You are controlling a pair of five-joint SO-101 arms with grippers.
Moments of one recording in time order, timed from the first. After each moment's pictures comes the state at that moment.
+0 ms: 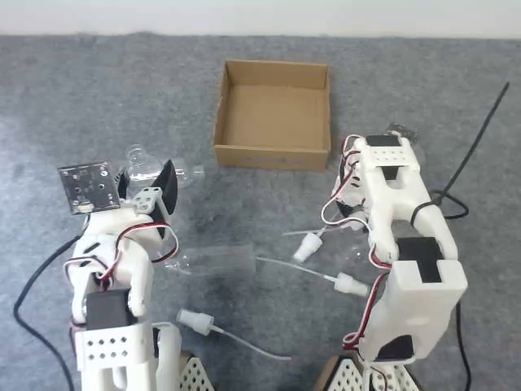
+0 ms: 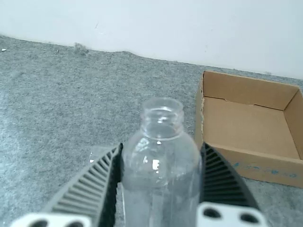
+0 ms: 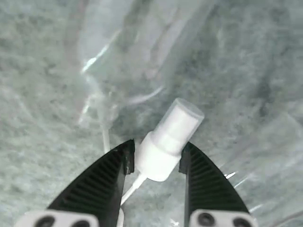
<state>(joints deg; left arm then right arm) -12.7 -78.5 72.1 45.4 9.7 -4.7 18.5 11.9 71.8 -36.8</state>
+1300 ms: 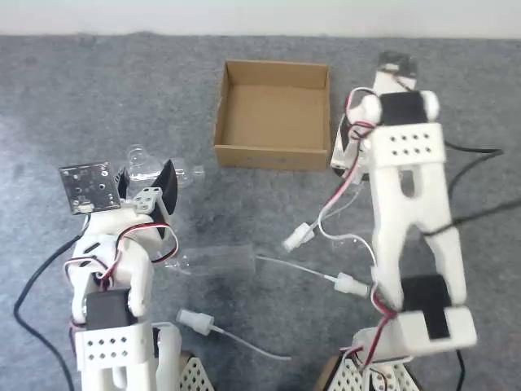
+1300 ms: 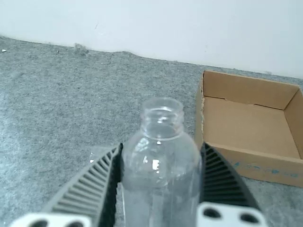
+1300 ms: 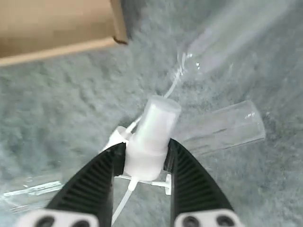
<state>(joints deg) -12.7 -78.5 72.1 45.4 9.5 -10.0 1.7 -15.0 100.3 -20.3</state>
